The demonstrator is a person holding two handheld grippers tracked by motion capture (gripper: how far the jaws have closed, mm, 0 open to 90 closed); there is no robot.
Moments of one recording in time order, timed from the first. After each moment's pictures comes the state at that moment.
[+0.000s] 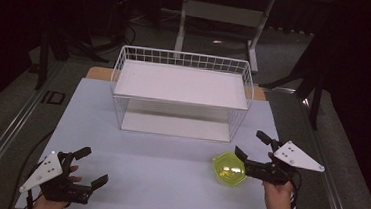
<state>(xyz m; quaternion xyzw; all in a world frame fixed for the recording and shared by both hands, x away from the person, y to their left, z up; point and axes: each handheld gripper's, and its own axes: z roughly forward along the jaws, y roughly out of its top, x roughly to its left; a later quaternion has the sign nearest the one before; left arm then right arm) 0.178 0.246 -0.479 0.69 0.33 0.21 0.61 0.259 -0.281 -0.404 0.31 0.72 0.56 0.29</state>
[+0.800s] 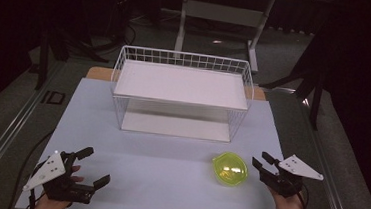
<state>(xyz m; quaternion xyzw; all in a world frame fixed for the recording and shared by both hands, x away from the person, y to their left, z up) 0.180 0.243 -0.481 0.69 0.33 0.21 0.61 0.259 -0.330 -0.466 0.40 0.75 0.45 0.27</state>
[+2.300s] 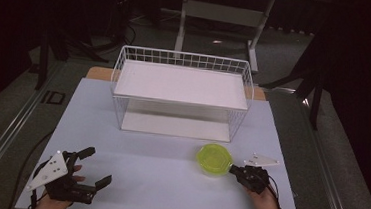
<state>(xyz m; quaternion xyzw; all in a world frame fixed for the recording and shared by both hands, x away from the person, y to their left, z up) 0.181 0.239 -0.480 0.70 0.32 0.21 0.61 0.293 -0.276 -0.524 0.37 0.83 0.39 0.14</state>
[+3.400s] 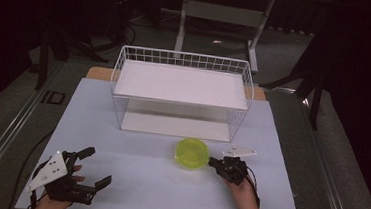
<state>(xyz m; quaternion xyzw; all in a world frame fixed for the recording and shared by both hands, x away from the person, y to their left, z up) 0.180 0.239 -0.479 0.70 0.31 0.22 0.61 0.308 -0.219 -0.524 0.36 0.83 0.41 0.12</state>
